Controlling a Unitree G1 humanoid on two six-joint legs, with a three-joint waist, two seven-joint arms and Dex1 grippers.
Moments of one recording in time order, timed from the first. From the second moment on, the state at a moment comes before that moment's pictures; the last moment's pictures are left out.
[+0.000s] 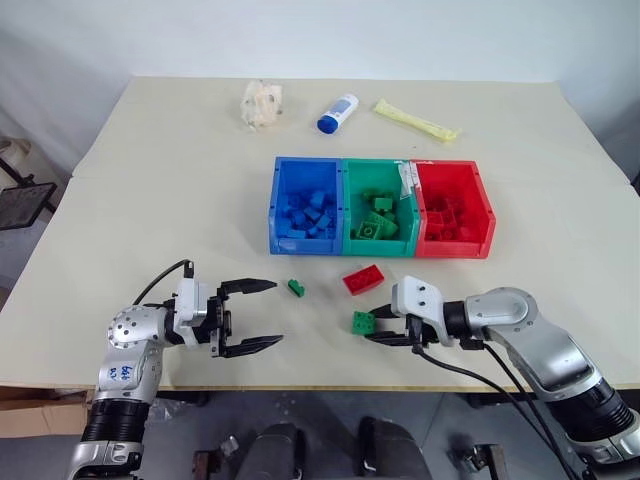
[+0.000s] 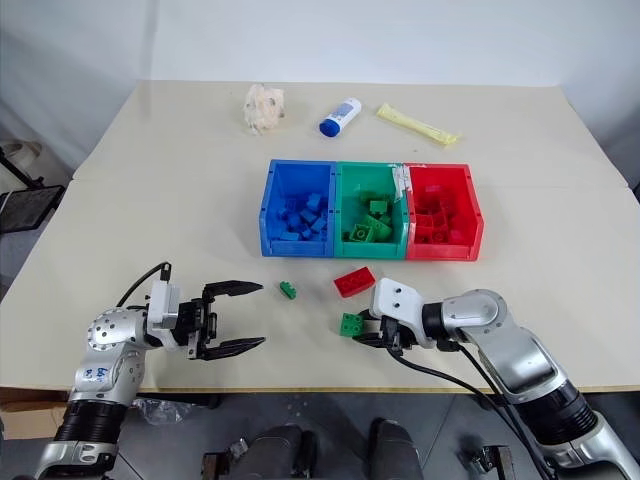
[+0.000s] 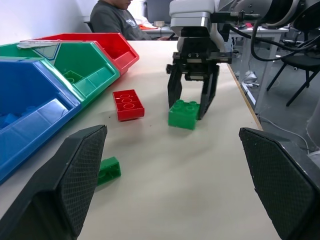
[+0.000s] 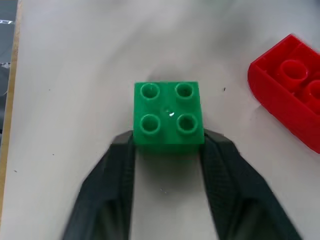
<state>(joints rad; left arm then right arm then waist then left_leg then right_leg) -0.22 0.49 0.10 0.15 -0.48 -0.17 -1.36 -0.33 -0.74 0.27 -0.30 0.22 0.49 1.06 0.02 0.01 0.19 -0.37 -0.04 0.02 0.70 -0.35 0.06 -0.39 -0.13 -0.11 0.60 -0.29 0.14</state>
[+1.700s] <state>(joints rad) -0.43 0.46 0.06 0.39 -0.47 -0.26 -1.43 -0.04 -1.04 -0.37 -0.17 0.44 0.41 1.36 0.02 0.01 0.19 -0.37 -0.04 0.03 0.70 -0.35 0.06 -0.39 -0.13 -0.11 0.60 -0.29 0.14</state>
